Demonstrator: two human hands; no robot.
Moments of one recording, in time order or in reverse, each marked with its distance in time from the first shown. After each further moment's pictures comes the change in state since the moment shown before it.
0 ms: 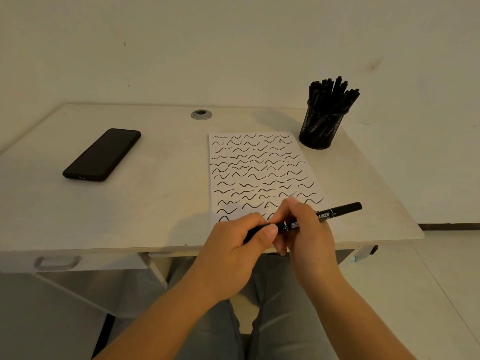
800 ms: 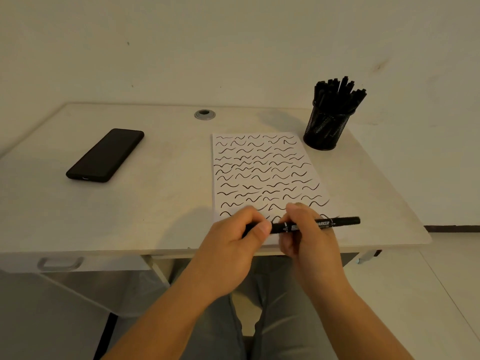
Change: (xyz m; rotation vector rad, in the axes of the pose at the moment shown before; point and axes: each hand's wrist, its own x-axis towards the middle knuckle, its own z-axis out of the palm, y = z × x) left_hand 0.002 0.002 -0.011 -0.046 -0.019 -0.121; right_hand 0.002 0.010 -0.002 0.029 0.041 -0.014
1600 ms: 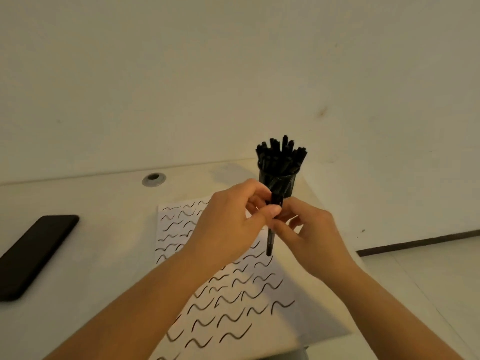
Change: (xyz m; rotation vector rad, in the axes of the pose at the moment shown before) left_hand 0.174 0.060 0.021 0.266 0.072 0.316; right_hand 0.121 -0.081 -0.075 -0.829 -0.082 -0.571
